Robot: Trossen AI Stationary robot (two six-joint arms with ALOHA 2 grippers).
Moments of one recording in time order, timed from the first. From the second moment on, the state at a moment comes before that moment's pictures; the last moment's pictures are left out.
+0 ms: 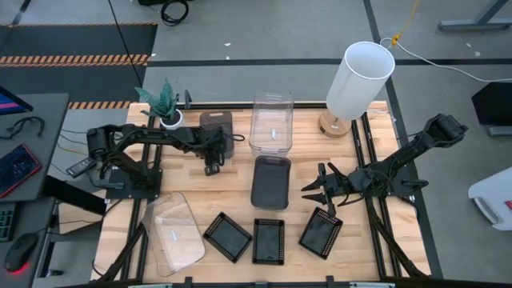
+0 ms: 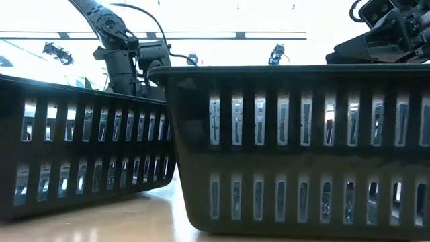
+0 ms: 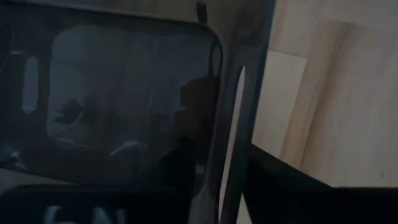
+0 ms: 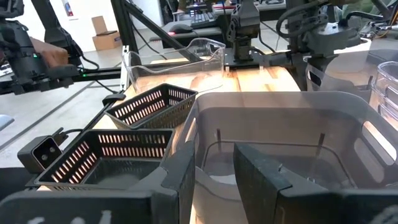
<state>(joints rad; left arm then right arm) 0.34 1.54 0.80 -0.49 -0.08 0.14 0.44 1.02 0.15 0.71 0.34 0.16</state>
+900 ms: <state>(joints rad) 0.10 1.54 1.35 -0.94 -0.36 0.02 0.44 1.02 0.15 0.71 0.34 0.16</state>
